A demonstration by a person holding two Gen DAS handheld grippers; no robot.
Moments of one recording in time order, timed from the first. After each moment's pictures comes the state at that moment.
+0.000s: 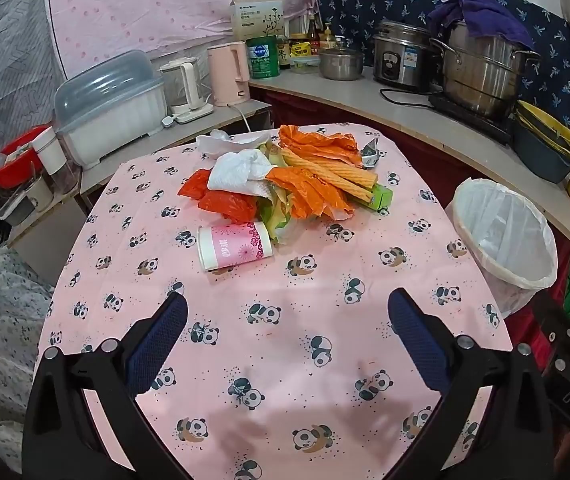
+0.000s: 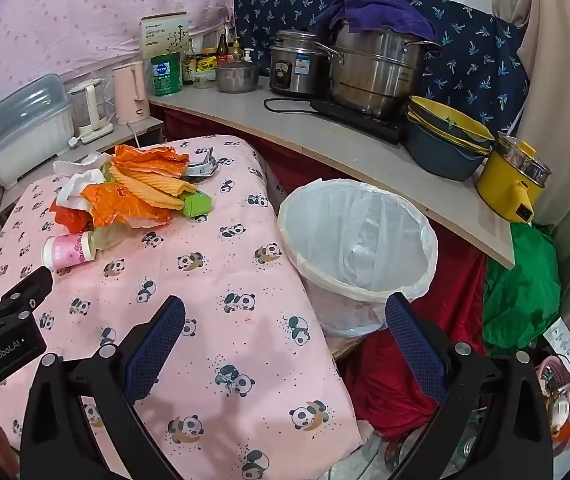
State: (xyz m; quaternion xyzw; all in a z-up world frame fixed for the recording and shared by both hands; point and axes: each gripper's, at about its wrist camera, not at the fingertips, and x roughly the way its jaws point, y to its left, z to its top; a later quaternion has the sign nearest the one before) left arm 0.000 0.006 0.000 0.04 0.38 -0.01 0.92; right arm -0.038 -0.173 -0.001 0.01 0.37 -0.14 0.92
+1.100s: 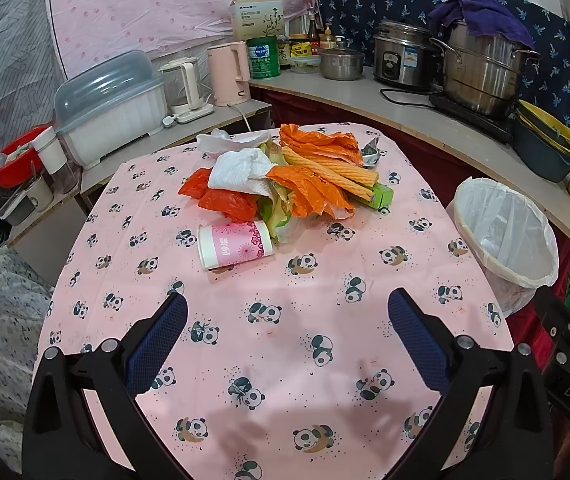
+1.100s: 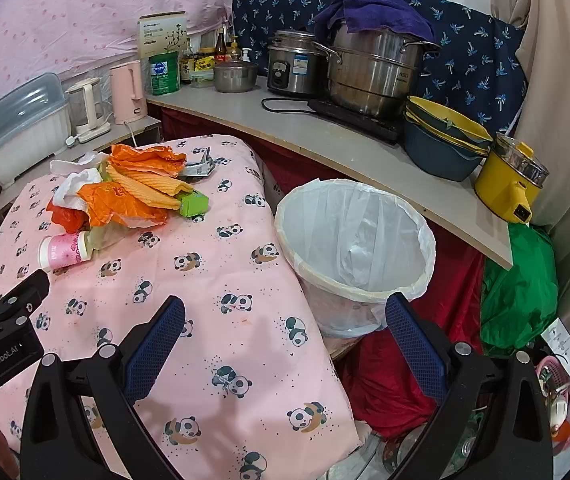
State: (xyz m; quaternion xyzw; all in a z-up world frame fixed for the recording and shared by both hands) left arm 0.002 0.005 -0.007 0.04 0.38 -0.01 0.92; right arm -0.038 -0.175 -0.002 0.01 0.37 -0.14 0.92
